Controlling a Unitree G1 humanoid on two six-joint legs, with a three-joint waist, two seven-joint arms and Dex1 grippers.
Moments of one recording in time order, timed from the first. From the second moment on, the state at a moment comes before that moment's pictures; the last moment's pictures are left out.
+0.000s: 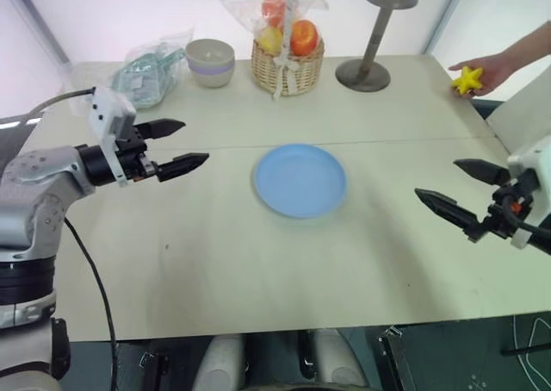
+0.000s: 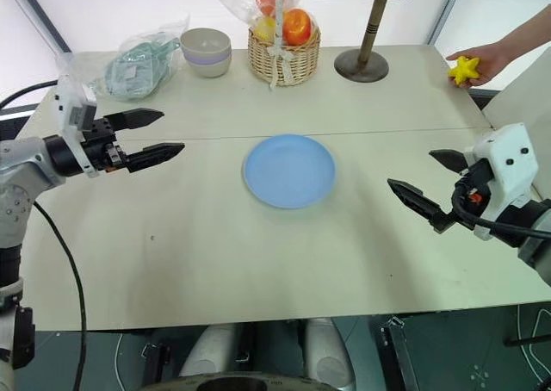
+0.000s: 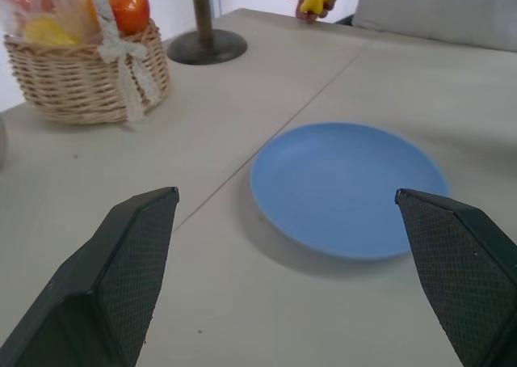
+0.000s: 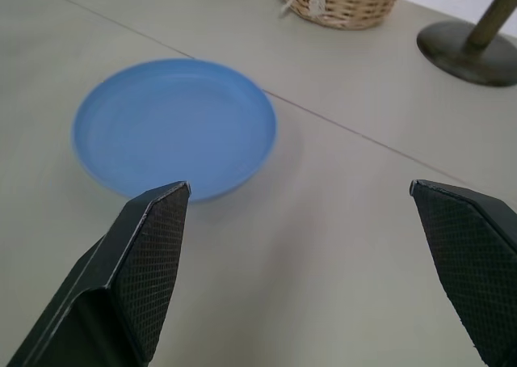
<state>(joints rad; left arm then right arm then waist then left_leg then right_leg) -0.49 0.80 0.21 -0.13 -0.60 0.62 -0.97 0.03 -0.88 -0.74 -0.72 0.81 1.01 0.61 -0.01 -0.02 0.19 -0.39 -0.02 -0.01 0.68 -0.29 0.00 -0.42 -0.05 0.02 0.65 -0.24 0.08</state>
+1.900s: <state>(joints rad) -0.68 0.56 0.11 0.07 -0.43 0.45 -0.77 -0.20 -0.79 -0.54 -0.76 0.91 0.94 0.17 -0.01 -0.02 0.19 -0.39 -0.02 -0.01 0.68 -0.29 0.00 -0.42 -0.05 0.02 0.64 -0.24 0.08</state>
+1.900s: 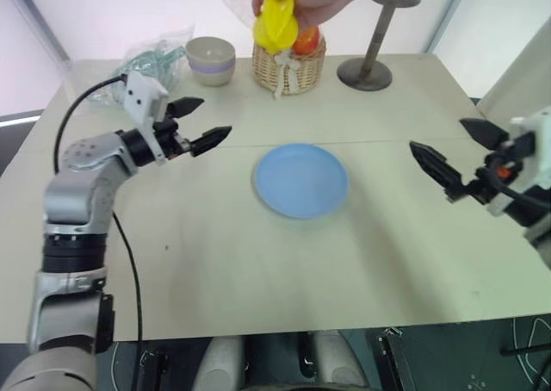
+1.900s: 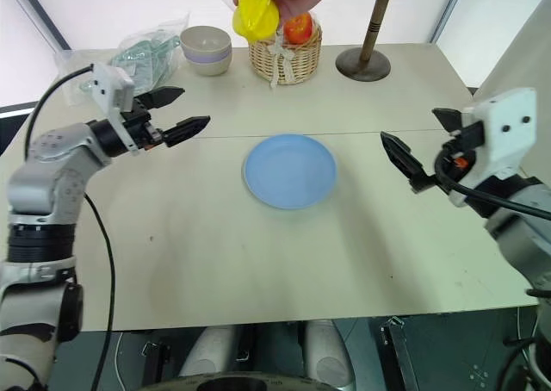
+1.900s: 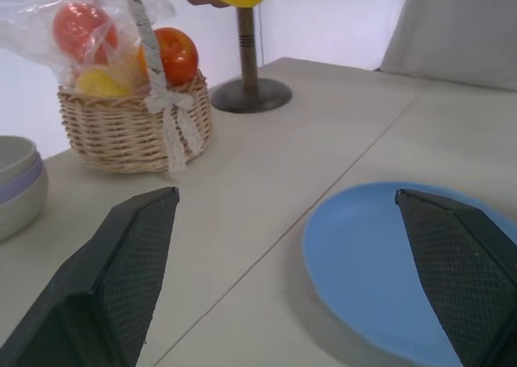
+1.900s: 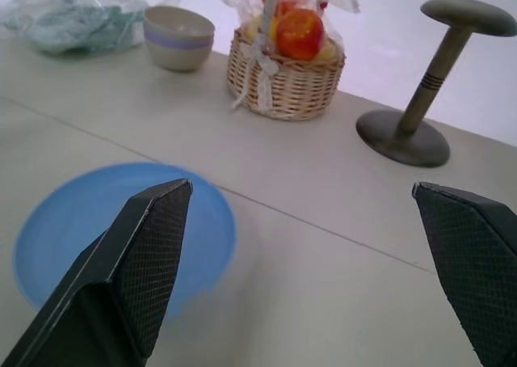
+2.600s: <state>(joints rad) -0.77 0.19 0.06 0.04 -0.20 0.28 -0.24 -0.20 -0.69 -0.39 -0.76 0.81 0.90 0.09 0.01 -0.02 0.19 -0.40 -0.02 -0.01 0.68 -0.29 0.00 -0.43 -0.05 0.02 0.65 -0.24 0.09</state>
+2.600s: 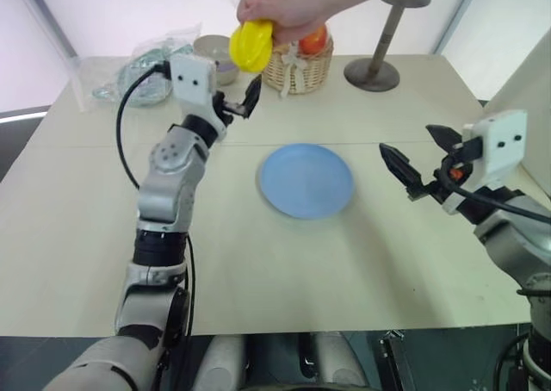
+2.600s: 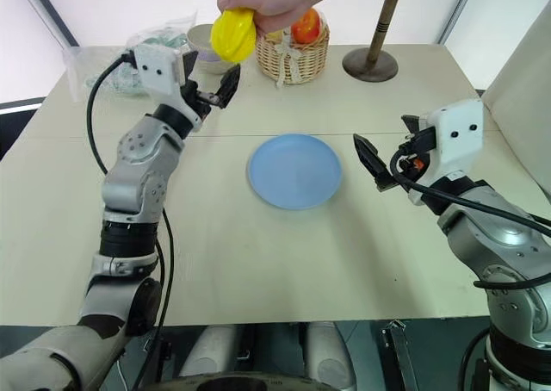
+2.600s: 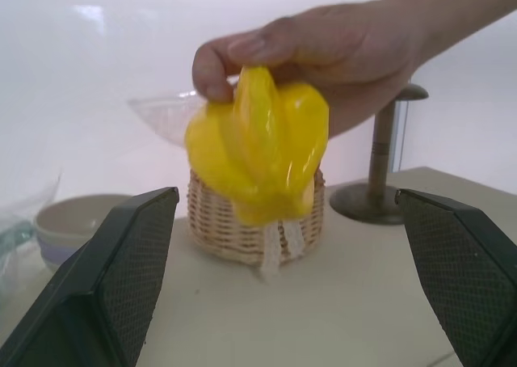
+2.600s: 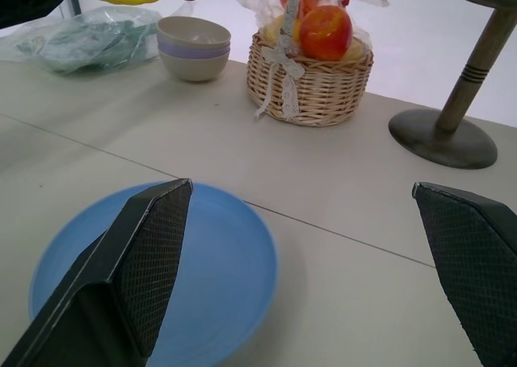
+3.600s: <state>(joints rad) -0.88 0.15 0.04 0.36 -0.06 0.03 -0.17 -0.16 -0.68 -0.41 -0.80 0.79 0.89 0.07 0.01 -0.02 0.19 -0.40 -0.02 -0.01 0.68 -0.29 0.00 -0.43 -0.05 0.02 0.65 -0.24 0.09</state>
